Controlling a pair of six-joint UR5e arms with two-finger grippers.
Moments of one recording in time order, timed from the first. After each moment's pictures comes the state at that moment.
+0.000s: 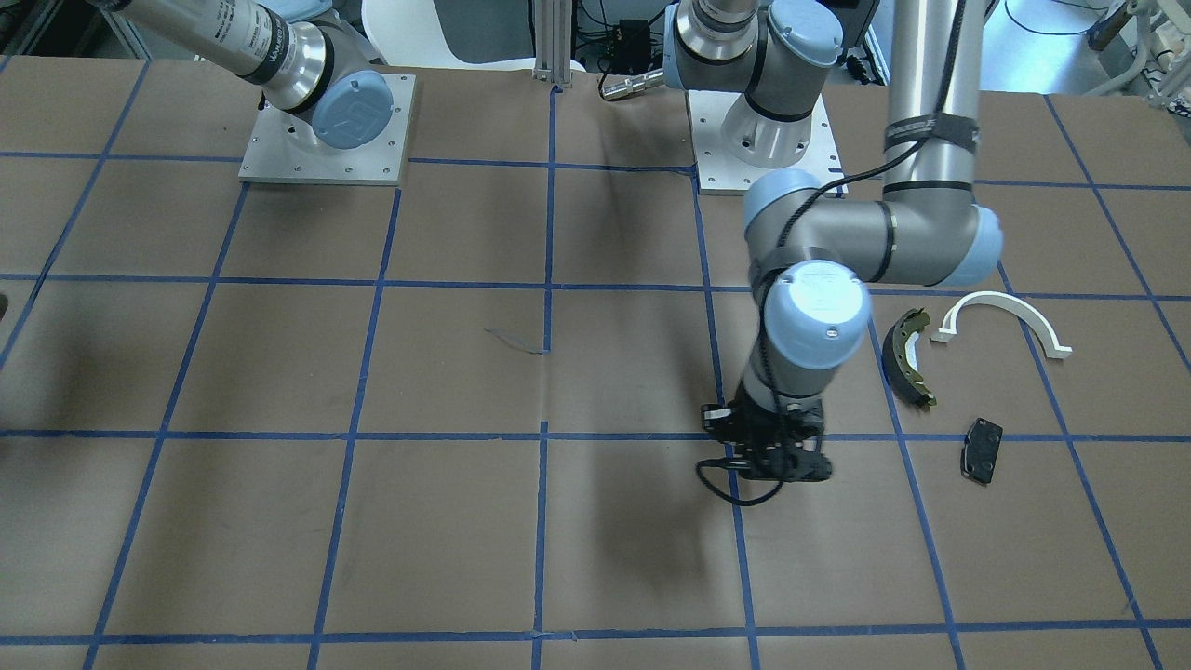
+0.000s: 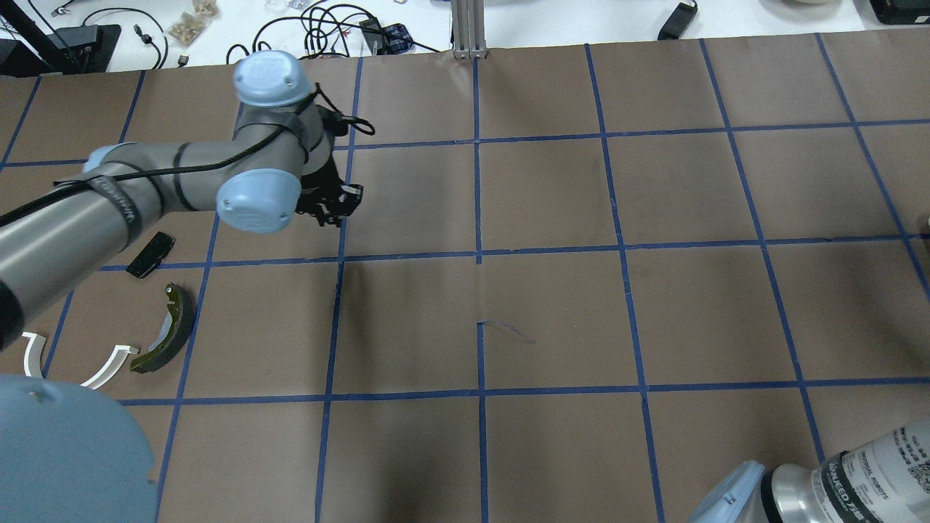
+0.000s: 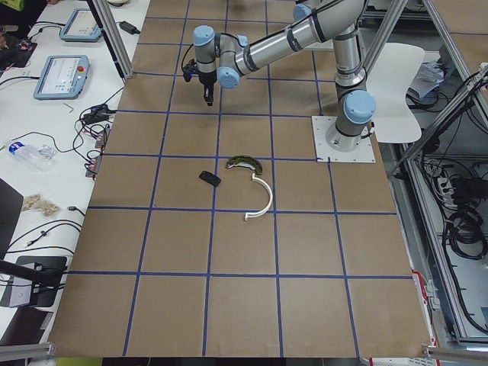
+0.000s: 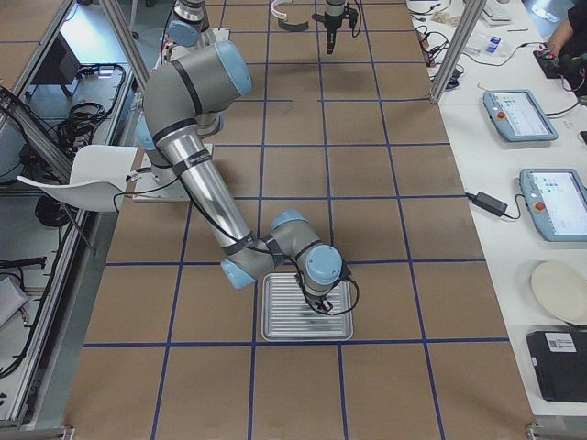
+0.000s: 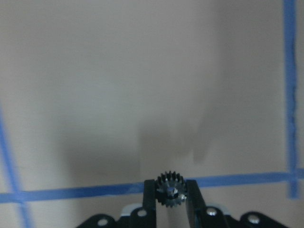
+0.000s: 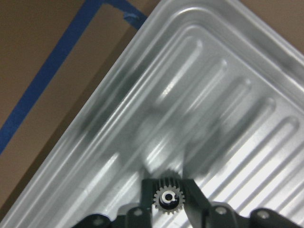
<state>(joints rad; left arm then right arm) -1.54 -1.97 -1.77 -0.98 1.66 0.09 0.60 -0.94 1.54 -2.14 -1.58 -1.64</state>
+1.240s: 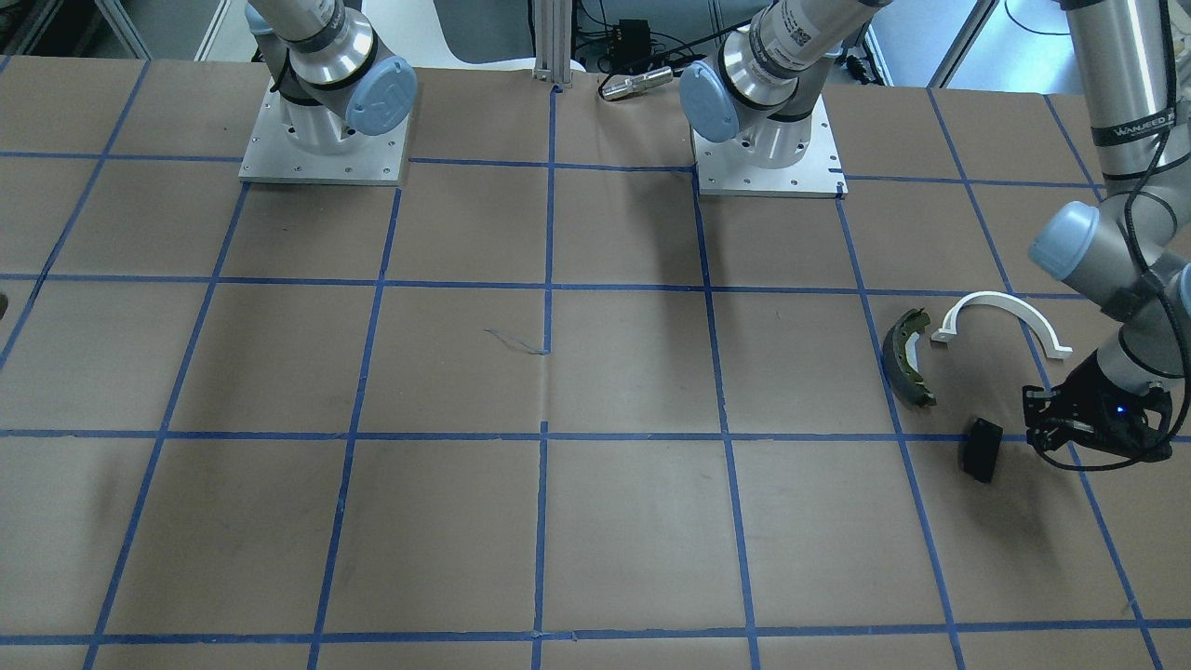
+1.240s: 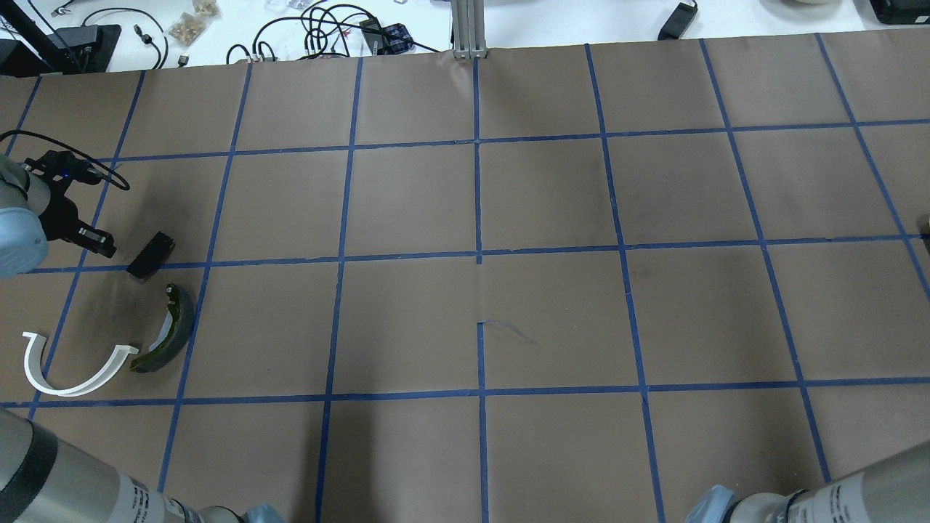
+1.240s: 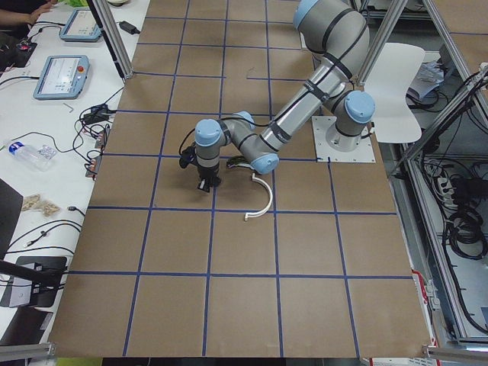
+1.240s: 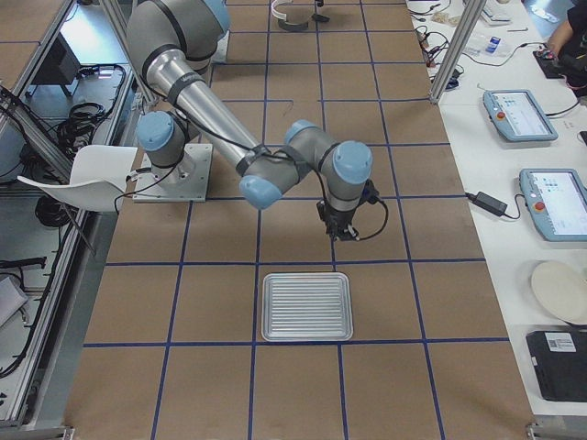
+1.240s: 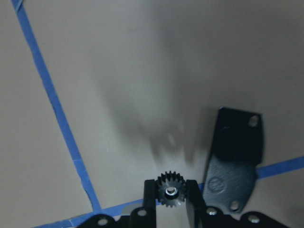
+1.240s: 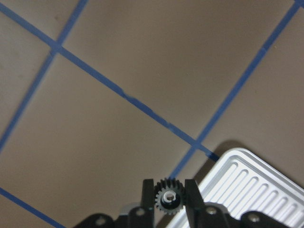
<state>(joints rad) -0.90 -2.05 -1.80 -0.76 1.57 1.00 0.90 -1.26 1.54 -1.84 -1.59 -1.28</state>
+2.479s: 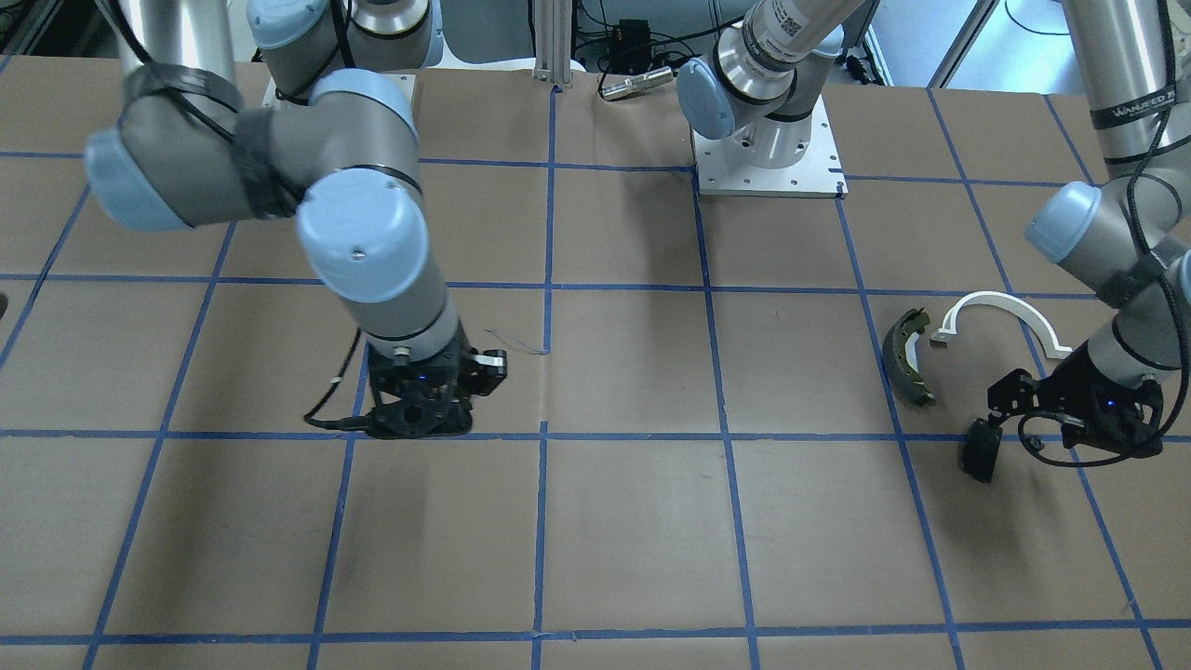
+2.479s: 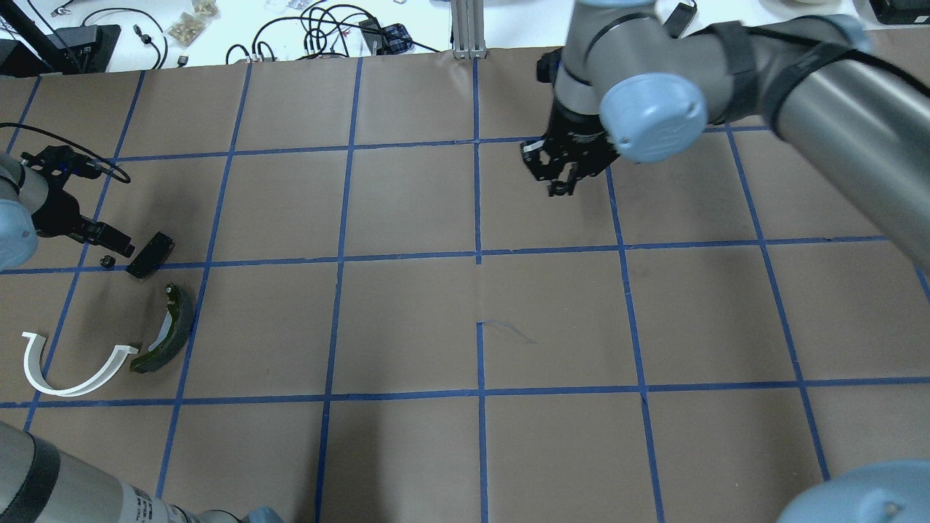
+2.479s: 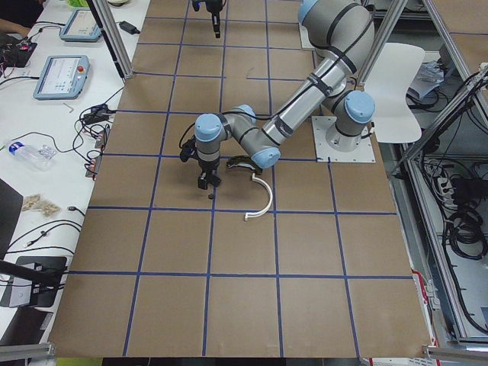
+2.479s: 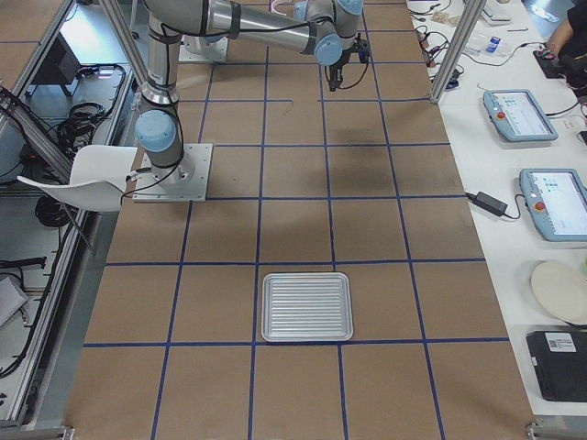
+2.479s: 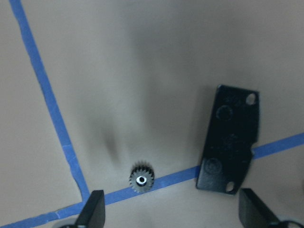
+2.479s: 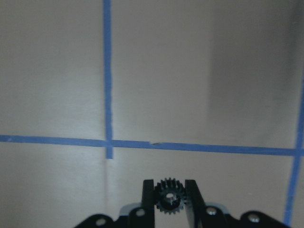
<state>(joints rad) -0.99 -1.97 -1.80 -0.87 1.56 0.90 1.83 -1.16 1.54 -1.93 -1.50 0.22</state>
